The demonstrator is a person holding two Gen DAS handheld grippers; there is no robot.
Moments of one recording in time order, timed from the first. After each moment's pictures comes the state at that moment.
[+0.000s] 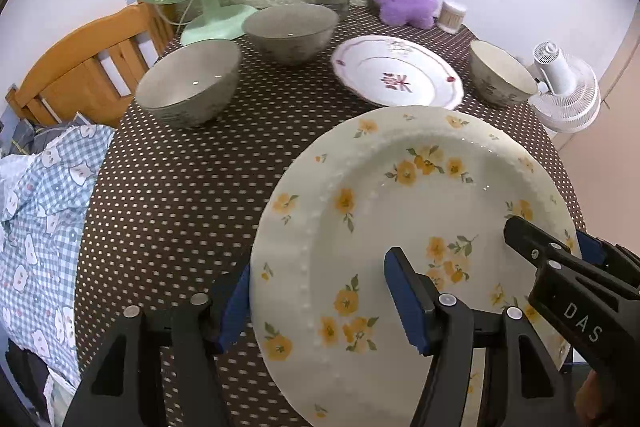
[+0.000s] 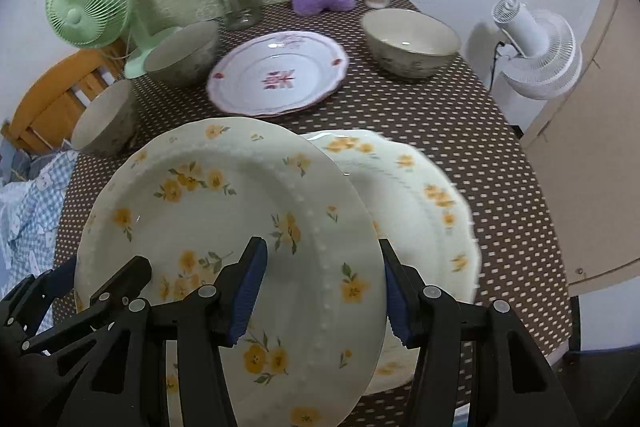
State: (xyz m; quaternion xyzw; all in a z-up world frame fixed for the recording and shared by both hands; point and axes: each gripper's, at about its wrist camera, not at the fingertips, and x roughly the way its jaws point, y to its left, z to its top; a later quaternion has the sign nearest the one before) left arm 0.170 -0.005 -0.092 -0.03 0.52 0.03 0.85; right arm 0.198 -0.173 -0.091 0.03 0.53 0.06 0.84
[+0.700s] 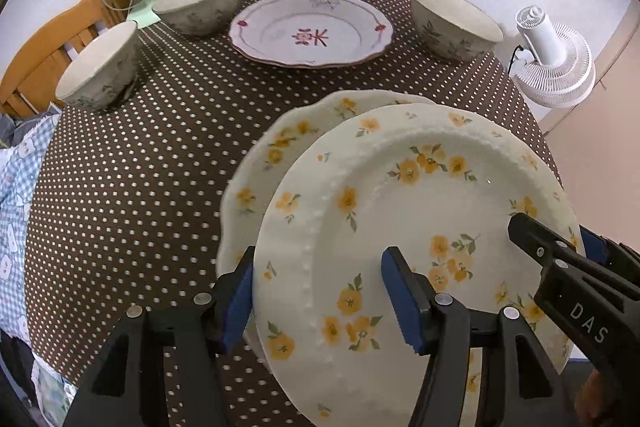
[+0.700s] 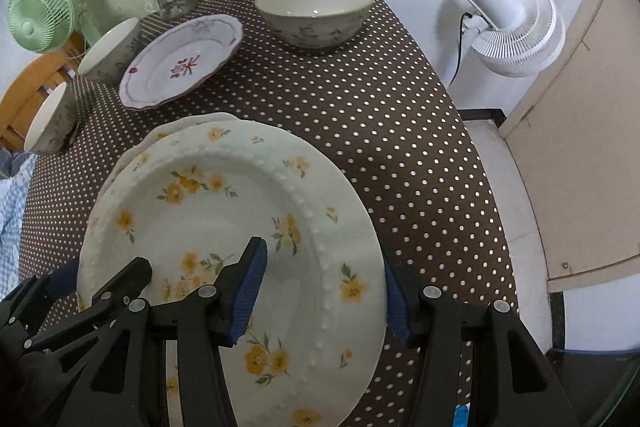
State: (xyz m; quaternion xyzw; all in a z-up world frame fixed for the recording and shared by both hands) left arm 0.195 -0.101 -0.133 -0.04 0.56 0.02 0.83; right arm 0.221 -0.272 -0.126 0.02 0.56 0.05 0.83
